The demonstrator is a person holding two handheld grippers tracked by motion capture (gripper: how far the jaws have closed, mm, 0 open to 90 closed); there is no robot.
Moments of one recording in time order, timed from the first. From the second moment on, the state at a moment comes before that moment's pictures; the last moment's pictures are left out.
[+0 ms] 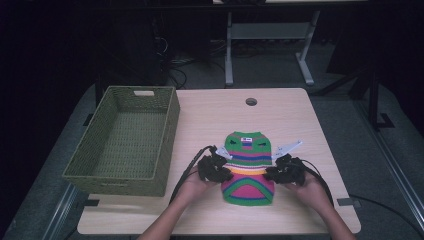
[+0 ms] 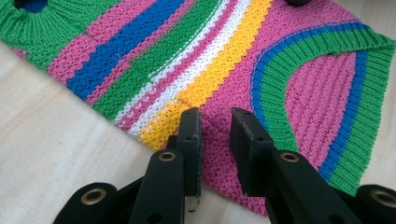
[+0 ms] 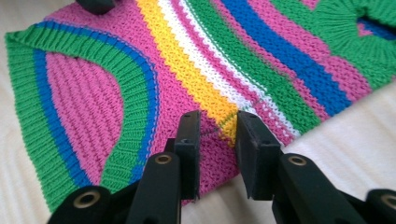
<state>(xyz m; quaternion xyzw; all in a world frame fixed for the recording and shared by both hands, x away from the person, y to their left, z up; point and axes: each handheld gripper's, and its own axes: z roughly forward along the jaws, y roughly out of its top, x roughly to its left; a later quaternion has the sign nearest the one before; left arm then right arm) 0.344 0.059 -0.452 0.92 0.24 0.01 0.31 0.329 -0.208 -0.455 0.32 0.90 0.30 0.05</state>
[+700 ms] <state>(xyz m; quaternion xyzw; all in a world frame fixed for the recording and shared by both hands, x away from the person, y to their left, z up) 0.369 0.052 -0.455 0.91 0.27 0.02 0.32 0.354 -0.214 -0.457 0.35 0.88 0.31 0.06</state>
